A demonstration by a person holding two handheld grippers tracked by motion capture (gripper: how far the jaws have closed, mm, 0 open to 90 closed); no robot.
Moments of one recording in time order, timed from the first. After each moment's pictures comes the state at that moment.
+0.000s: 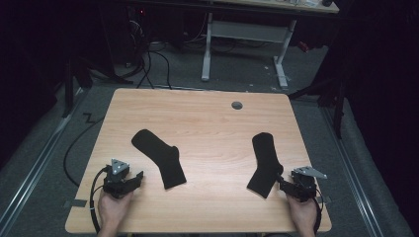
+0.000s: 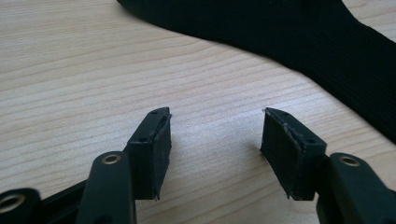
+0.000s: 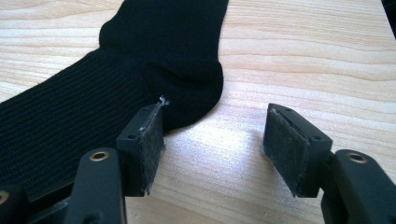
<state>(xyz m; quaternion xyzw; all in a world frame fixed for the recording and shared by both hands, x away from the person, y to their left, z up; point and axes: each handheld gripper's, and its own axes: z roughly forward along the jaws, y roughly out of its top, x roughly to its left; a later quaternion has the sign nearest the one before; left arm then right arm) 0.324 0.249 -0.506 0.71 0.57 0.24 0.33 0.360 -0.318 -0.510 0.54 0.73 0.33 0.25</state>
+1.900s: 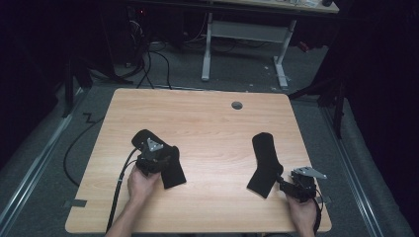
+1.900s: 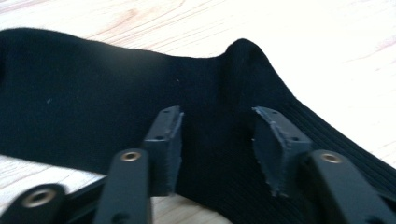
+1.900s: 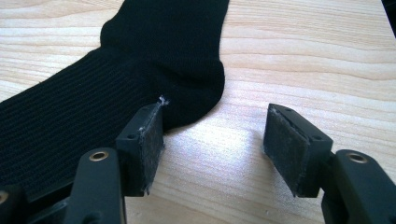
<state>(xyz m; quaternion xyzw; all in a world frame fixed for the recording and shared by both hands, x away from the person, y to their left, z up) 0.399 0.176 -0.499 0.77 0.51 0.22 0.32 0.358 -0.317 -0.510 0.54 0.73 0.33 0.25</state>
